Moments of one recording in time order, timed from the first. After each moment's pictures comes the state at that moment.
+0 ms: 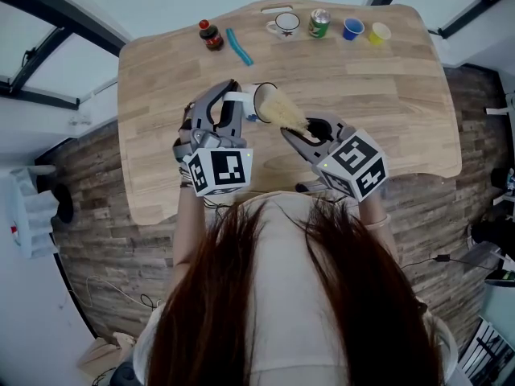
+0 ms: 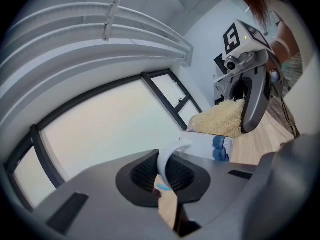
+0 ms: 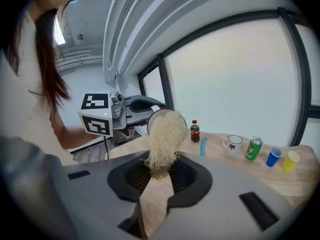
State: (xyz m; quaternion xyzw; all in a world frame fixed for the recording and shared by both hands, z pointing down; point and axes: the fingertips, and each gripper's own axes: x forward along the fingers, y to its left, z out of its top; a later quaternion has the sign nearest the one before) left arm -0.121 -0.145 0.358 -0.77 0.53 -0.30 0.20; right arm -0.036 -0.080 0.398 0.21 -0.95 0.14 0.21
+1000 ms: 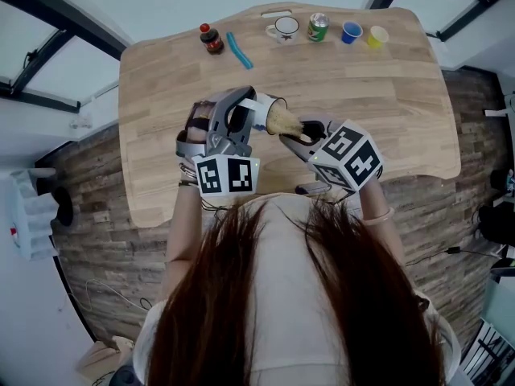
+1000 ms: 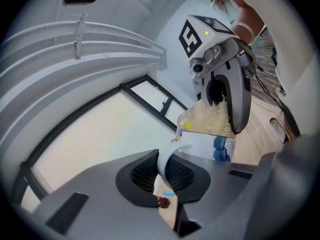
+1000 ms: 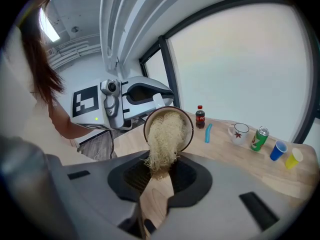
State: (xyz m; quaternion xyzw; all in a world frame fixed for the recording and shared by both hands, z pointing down) left arm -0.087 -0.136 0.364 -0.77 0.44 -0.35 0.31; right arm -0.040 -0.072 0.419 0.16 -0.93 0.16 0.29
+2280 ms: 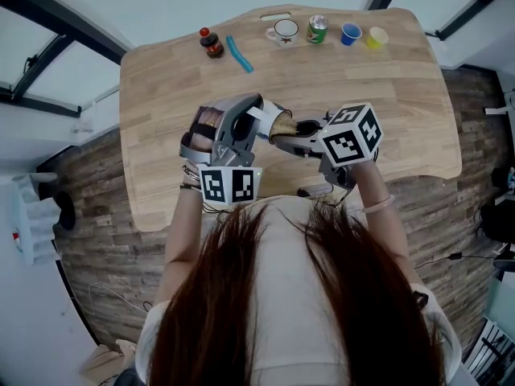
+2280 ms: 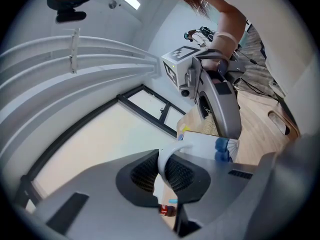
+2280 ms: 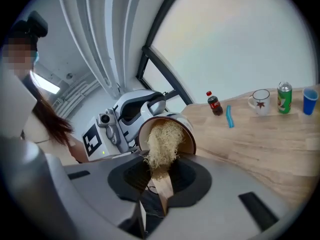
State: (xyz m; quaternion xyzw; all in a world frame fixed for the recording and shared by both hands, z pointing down) left arm -0.074 -0.128 0.361 -0.77 0.41 -0.33 0.37; right arm -0.058 -0.073 0.419 0.07 -0.91 0.36 0.20
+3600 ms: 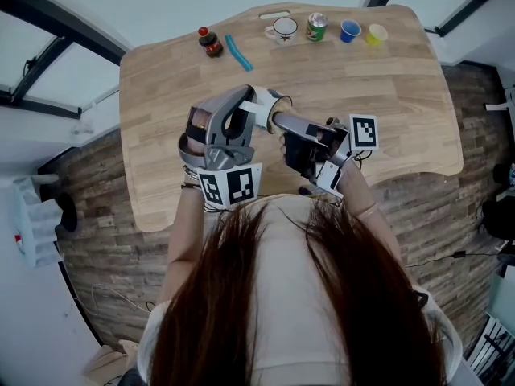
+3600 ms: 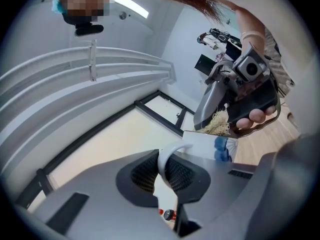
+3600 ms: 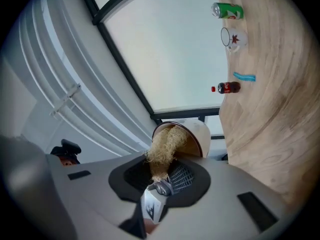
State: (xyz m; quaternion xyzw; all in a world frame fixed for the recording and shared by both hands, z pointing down) left arm -0.086 -0.128 0.327 -0.74 0.48 -0.25 0.39; right arm -0.051 -0.097 0.358 -0.04 -0.72 0.65 -0.23
